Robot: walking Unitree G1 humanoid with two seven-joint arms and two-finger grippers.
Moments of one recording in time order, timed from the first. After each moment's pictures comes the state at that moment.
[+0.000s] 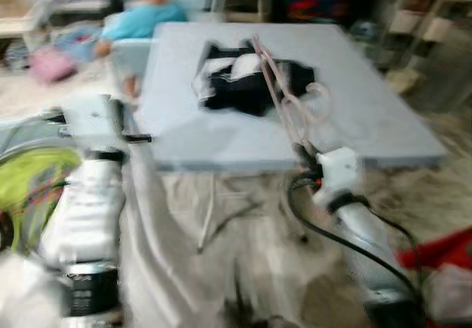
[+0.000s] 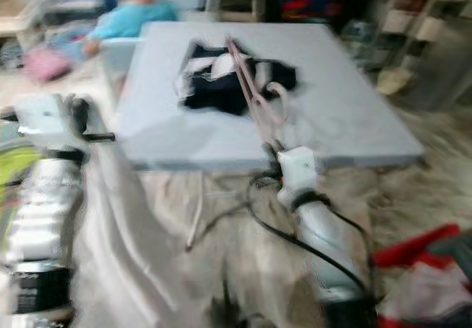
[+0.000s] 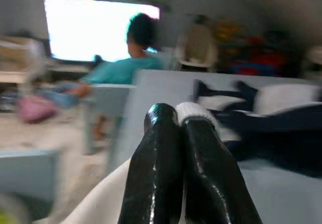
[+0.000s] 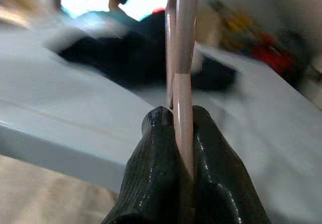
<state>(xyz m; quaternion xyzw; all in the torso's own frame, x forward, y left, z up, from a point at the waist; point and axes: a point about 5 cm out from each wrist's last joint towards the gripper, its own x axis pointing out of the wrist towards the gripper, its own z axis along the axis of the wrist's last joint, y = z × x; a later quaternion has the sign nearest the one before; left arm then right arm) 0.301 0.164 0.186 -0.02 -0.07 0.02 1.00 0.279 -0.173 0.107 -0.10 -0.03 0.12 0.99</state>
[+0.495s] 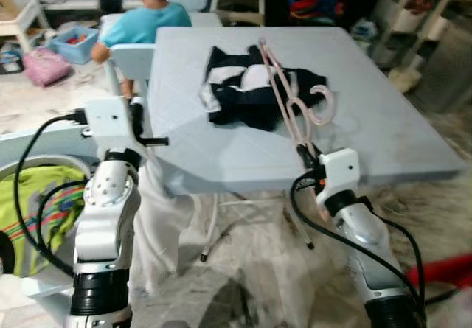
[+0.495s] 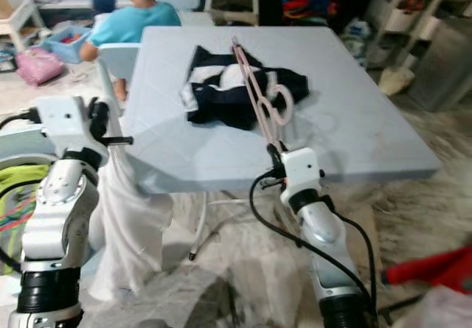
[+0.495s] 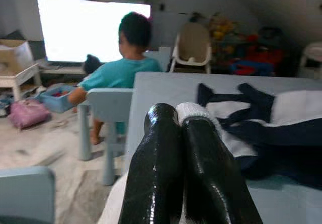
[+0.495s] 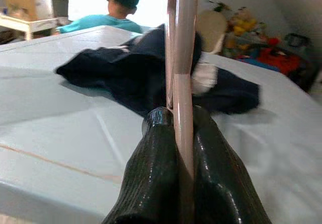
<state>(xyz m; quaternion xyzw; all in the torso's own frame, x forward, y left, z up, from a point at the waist) 0.303 0.163 0.191 -0.01 -0.08 0.01 1.00 0.285 -0.161 0.116 -0.09 -0.06 0.13 0.99</state>
